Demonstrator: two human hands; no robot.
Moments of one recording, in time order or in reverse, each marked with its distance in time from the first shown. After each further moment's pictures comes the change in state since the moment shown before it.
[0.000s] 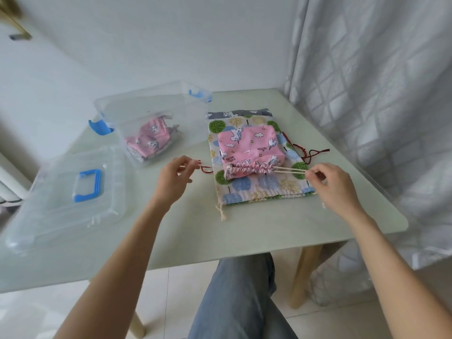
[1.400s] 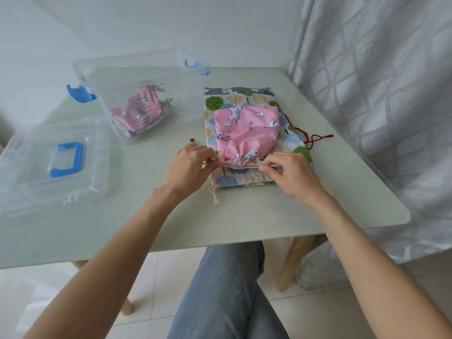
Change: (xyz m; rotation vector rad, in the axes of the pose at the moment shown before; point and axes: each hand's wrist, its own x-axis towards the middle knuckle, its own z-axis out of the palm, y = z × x) left_hand -0.006 -0.009 0.039 0.556 -0.004 0.516; right_hand 0.009 -0.044 0.045 0.075 -0.137 -0.364
